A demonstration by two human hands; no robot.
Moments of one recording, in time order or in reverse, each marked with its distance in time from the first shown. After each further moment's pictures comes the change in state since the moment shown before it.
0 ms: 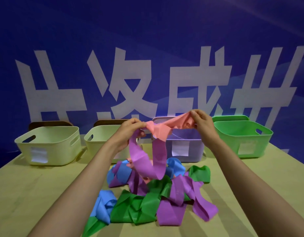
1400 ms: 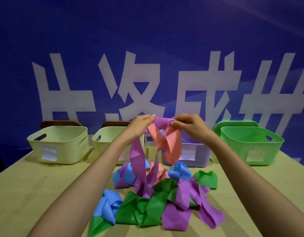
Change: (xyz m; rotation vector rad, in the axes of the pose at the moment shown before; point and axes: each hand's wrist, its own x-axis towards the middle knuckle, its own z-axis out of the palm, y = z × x) left_hand 0.007 0.021 0.005 0.431 0.026 0.123; right_hand -0.019 -0.049 0.037 -0.266 -0.485 -0.199
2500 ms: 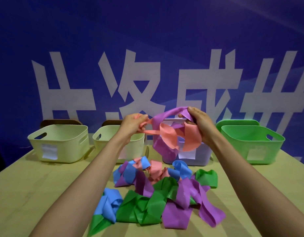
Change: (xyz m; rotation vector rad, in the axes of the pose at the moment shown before) left_hand 0.000 -0.012 -0.009 -0.234 0.194 -0.132; right_hand 0.007 0.014 -0.009 0.718 0.254 0.307
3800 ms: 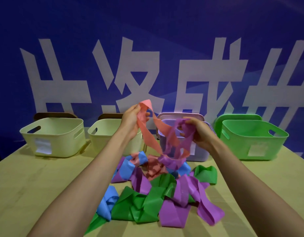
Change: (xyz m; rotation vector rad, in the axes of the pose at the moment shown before) left_hand 0.036 -0.022 0.022 -0.632 0.084 -0.088; right_hand 0.016 0.046 -0.022 0.092 0.054 0.256
